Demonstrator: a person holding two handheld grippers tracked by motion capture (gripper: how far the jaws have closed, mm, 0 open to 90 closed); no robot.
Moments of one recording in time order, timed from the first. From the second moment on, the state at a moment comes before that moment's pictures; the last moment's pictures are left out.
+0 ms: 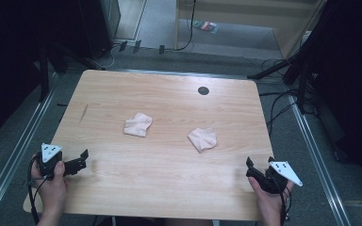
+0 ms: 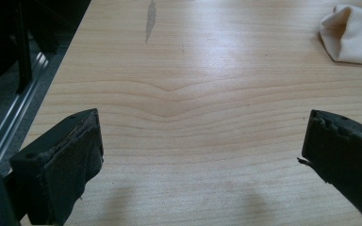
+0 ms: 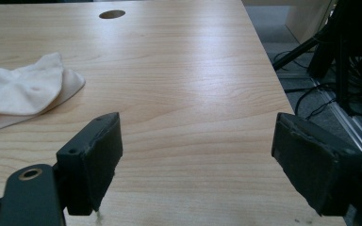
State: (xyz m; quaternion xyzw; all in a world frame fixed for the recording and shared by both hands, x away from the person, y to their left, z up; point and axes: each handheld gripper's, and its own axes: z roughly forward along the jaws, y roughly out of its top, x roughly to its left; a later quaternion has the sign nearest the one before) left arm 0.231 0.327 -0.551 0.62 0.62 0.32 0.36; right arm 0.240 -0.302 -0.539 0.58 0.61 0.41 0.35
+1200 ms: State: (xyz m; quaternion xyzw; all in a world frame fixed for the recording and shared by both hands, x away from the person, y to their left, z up) left arm 0.242 0.325 -0.552 0.62 0.63 0.32 0.33; right arm 0.304 -0.212 -0.497 0.53 0.66 0.43 0.31
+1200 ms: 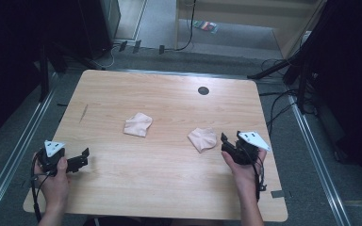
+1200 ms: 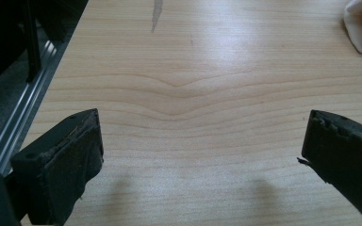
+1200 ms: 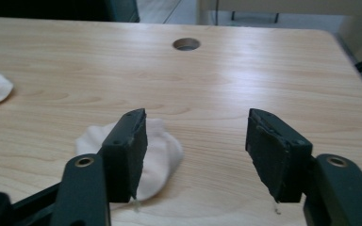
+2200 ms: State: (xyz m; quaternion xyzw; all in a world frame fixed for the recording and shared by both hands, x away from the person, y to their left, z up) left arm 0.243 0.322 -0.552 0.64 0.62 0.31 0.33; right arm 0.333 -0.145 -0.548 0.48 0.76 0.35 0.25
